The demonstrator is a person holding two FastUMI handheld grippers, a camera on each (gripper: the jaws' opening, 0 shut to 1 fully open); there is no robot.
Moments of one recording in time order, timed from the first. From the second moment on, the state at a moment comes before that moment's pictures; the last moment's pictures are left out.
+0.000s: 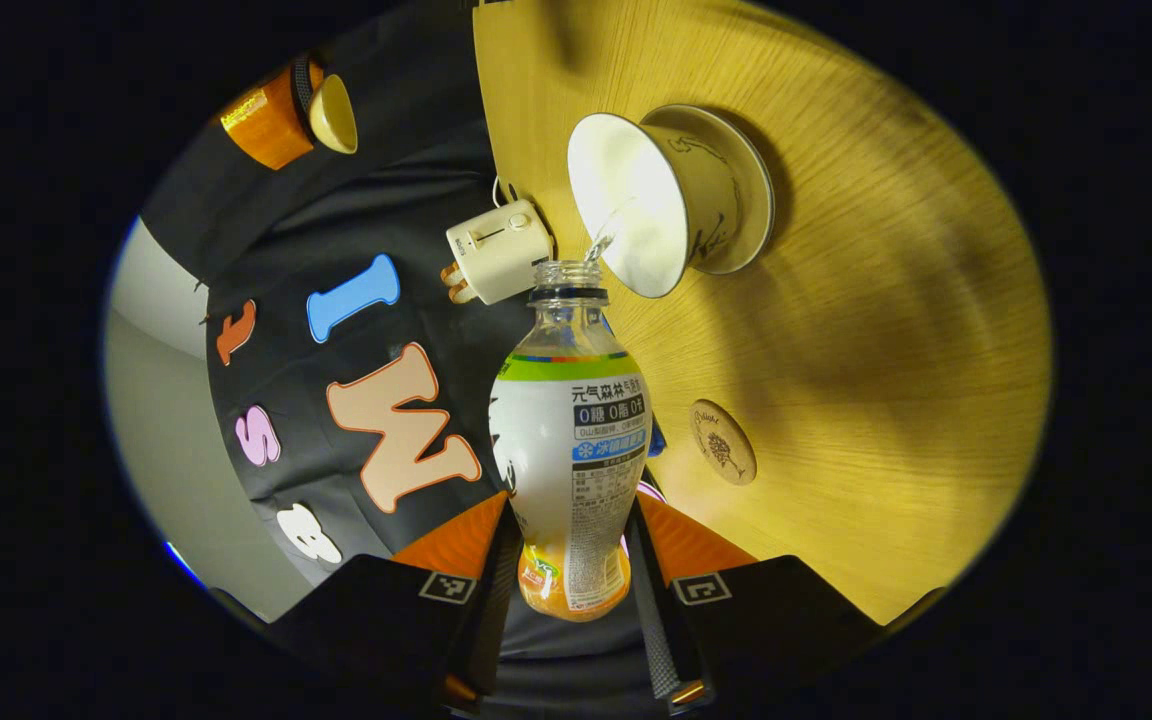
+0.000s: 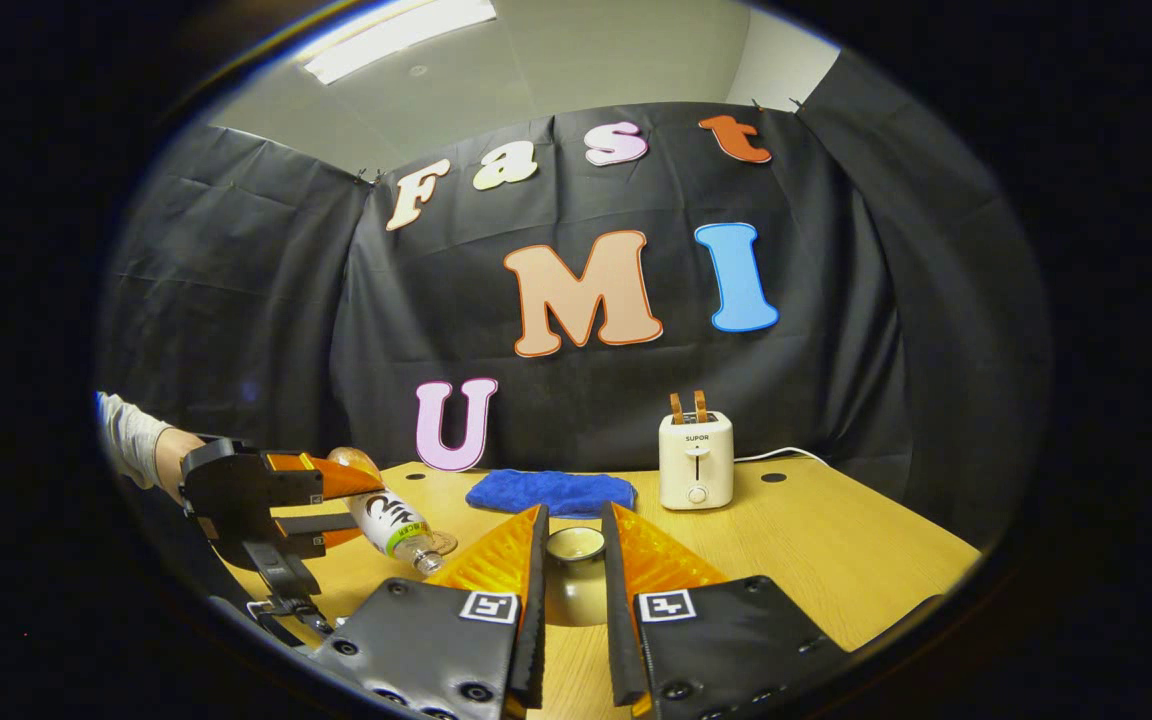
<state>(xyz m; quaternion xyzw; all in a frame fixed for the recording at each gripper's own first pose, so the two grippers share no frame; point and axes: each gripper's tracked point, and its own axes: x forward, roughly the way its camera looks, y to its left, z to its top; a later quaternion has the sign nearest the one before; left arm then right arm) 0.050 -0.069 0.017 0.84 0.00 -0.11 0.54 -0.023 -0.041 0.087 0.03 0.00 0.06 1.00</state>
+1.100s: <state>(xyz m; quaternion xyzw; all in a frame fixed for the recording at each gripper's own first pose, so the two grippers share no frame) 0.057 -0.087 0.029 0.88 -0.02 -0.11 0.46 -0.021 -0.027 0.081 0.03 0.01 0.08 1.00</state>
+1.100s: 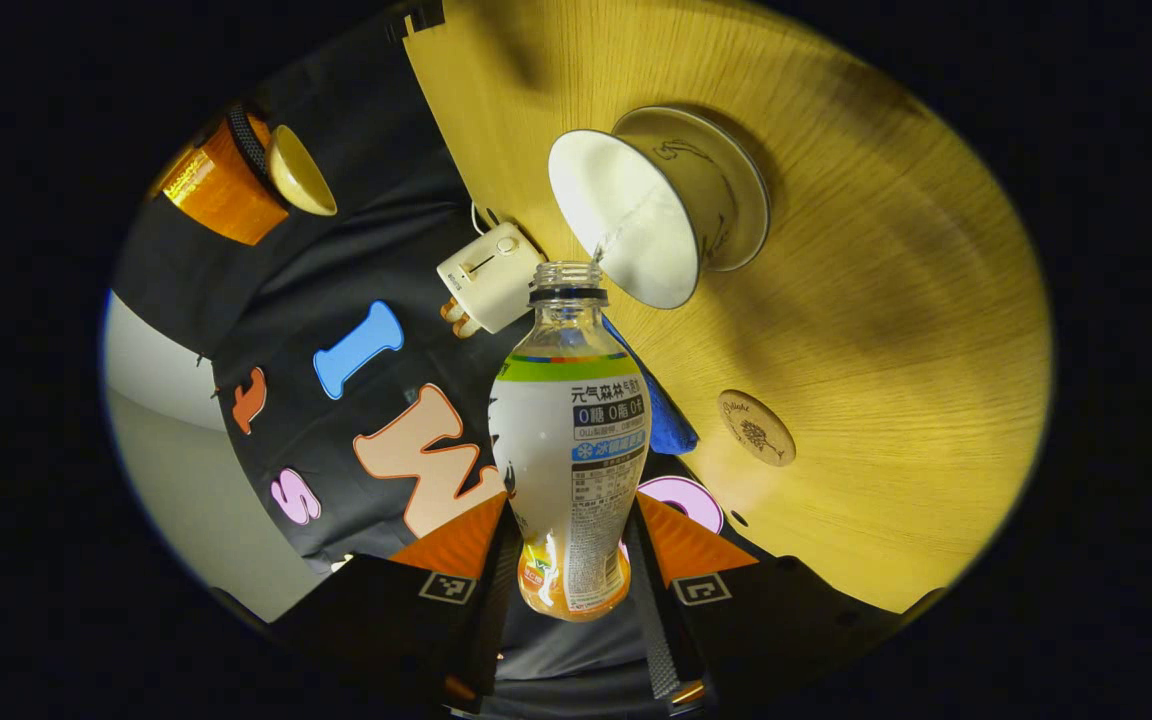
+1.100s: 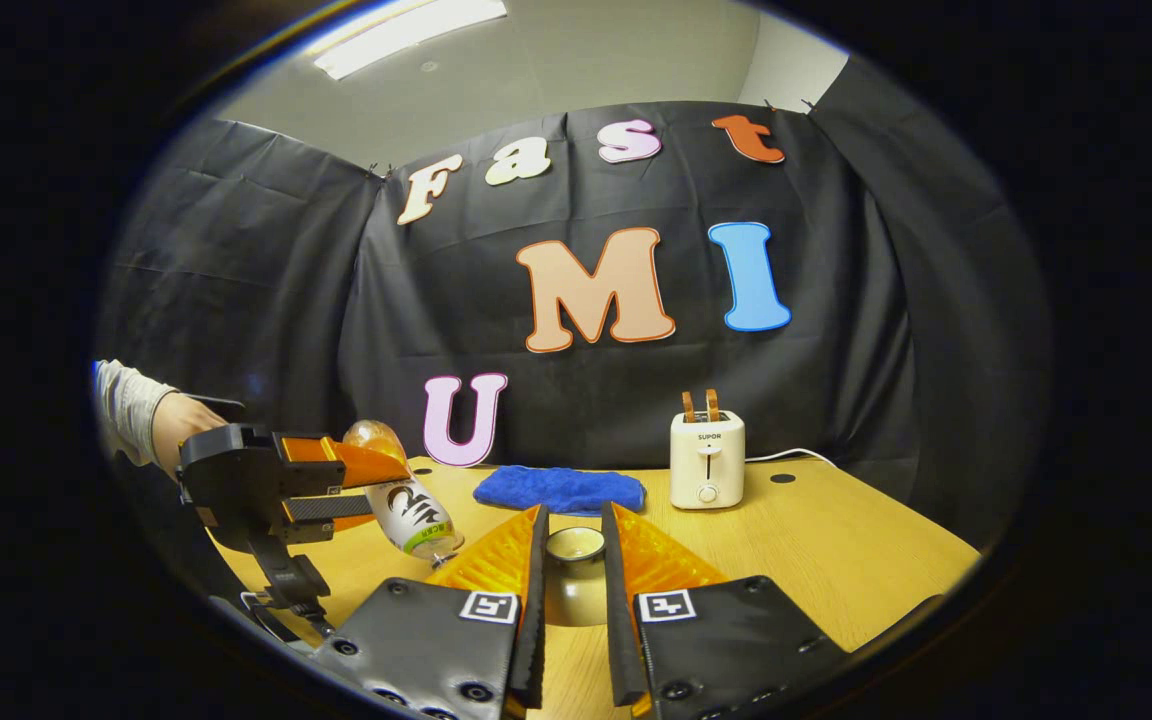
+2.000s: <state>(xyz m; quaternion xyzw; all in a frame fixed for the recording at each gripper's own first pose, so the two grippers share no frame) 0.046 -0.067 -0.029 0.75 0.05 -0.18 0.63 -0.020 -0.026 0.080 0.03 0.01 0.08 1.00</state>
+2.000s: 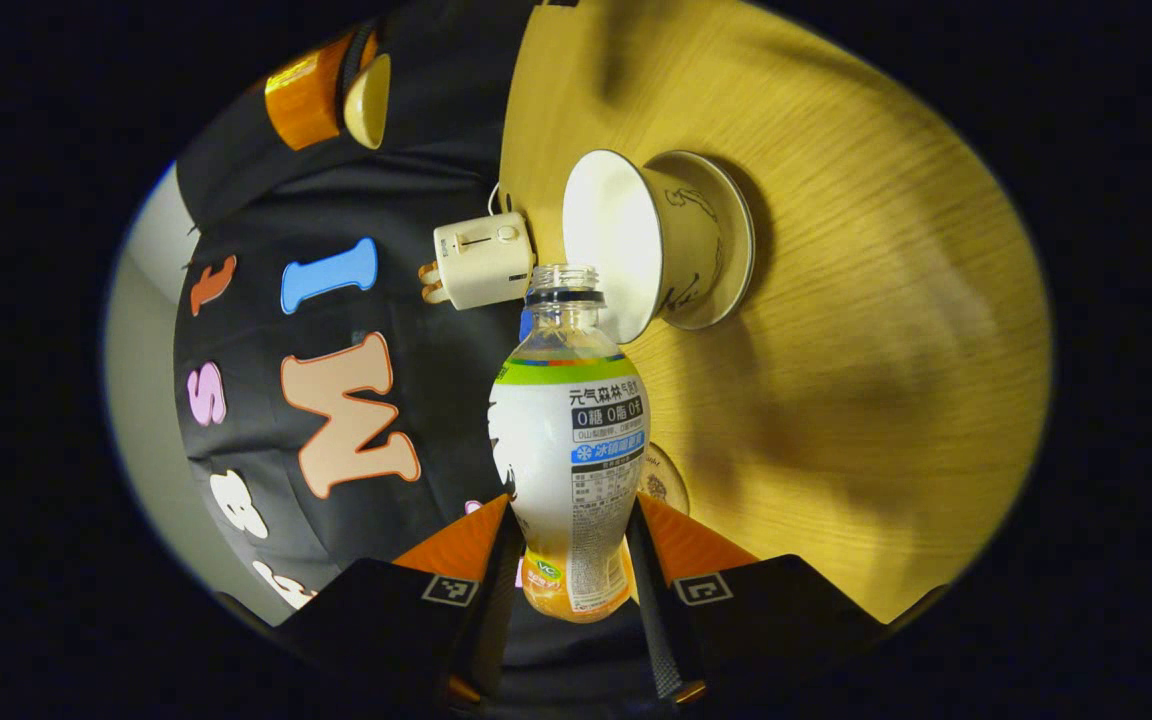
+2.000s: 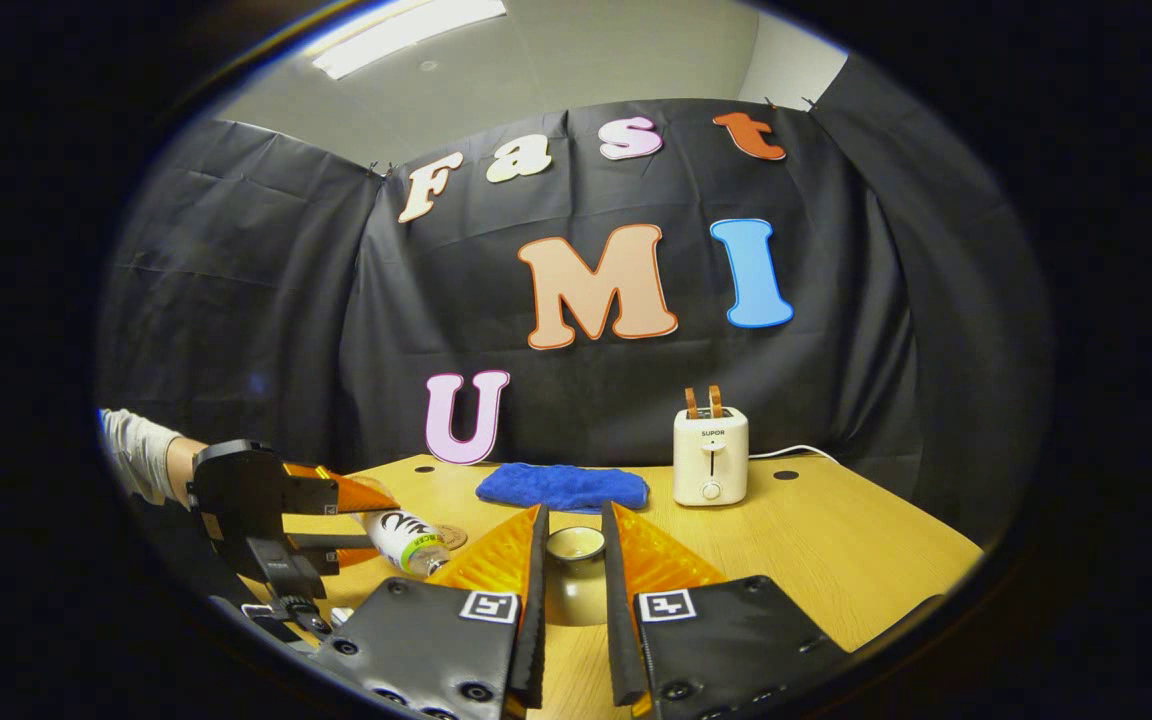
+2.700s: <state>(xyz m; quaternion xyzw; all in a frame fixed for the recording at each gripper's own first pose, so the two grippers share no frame) 0.043 -0.076 -0.009 0.42 0.04 -0.16 0.89 -0.016 -0.010 0.067 0.03 0.02 0.09 1.00</state>
